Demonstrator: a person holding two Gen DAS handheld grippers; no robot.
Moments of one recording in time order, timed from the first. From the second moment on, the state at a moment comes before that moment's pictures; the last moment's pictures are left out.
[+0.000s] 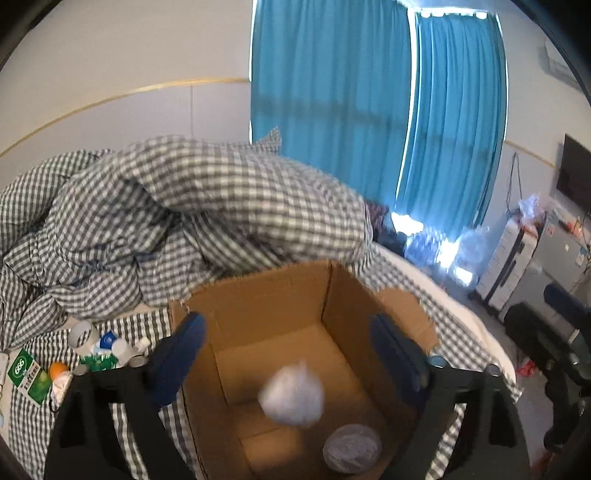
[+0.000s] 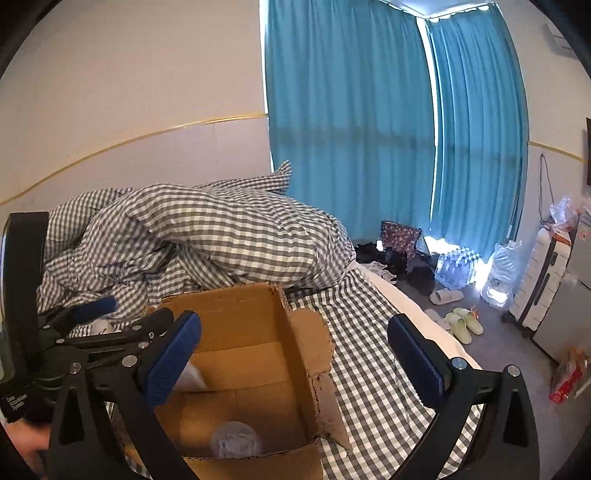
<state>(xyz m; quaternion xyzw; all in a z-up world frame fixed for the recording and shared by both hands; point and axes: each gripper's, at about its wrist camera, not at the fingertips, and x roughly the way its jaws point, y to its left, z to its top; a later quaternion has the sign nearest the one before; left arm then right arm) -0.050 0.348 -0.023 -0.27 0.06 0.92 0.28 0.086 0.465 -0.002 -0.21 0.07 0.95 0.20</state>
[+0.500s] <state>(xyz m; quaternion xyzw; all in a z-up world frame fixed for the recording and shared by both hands) -0.068 0.208 -0.007 -0.27 0.02 0.95 0.16 0.046 0.401 0.005 -0.20 0.07 0.97 0.13</state>
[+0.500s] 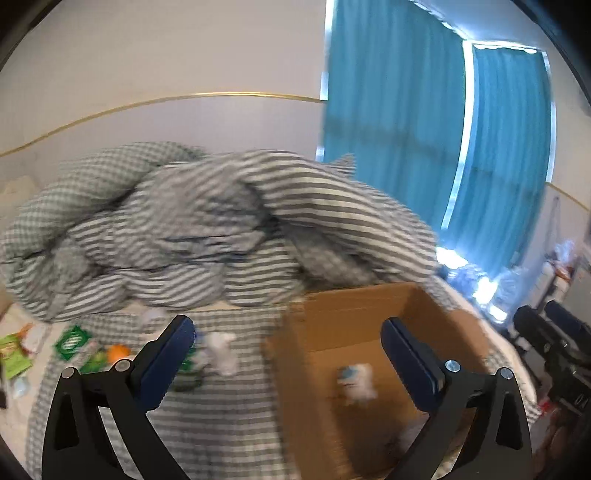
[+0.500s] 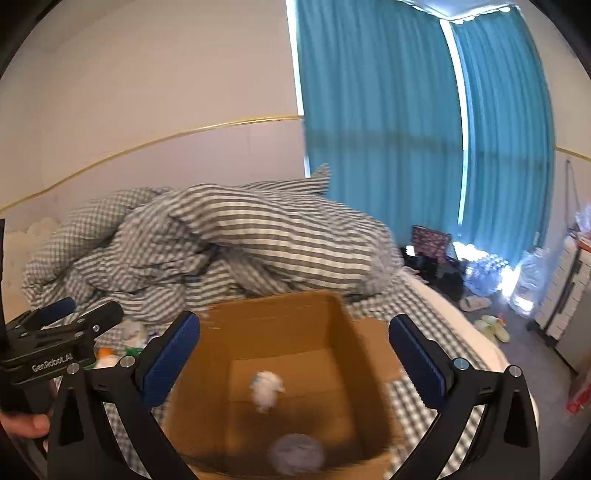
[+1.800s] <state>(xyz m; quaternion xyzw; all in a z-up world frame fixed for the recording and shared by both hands) -0.158 -0.009 -0.120 -0.34 0.00 0.94 0.04 -0.091 0.185 -0.060 -0.29 -0.02 0.96 -0.04</state>
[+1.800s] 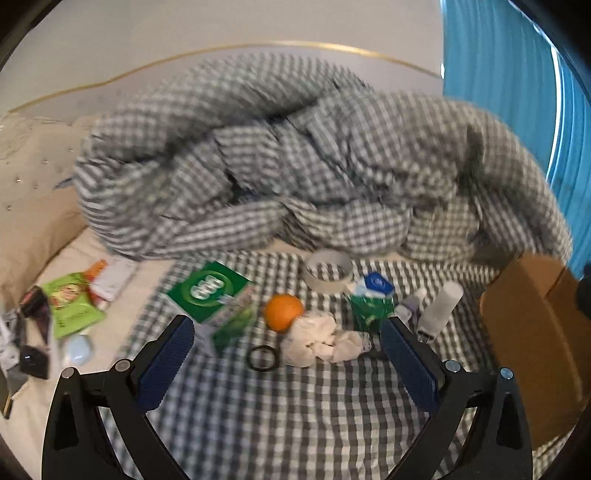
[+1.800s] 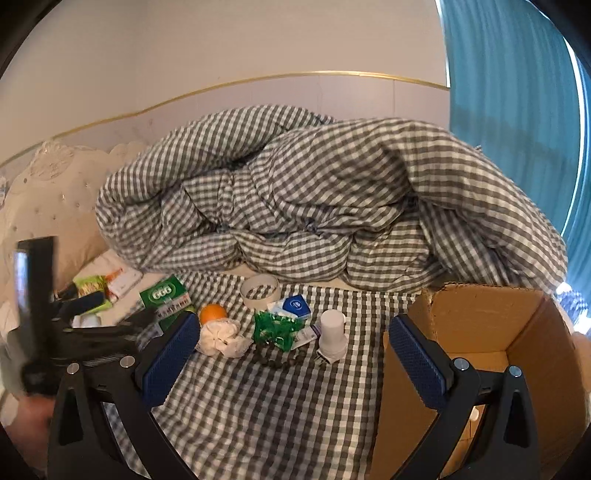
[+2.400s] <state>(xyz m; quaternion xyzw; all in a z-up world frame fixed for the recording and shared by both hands) -0.250 0.034 -0.251 -0.45 0.02 0.89 0.04 -0.164 0.203 -0.137 -0.36 -0.03 0.93 0.01</state>
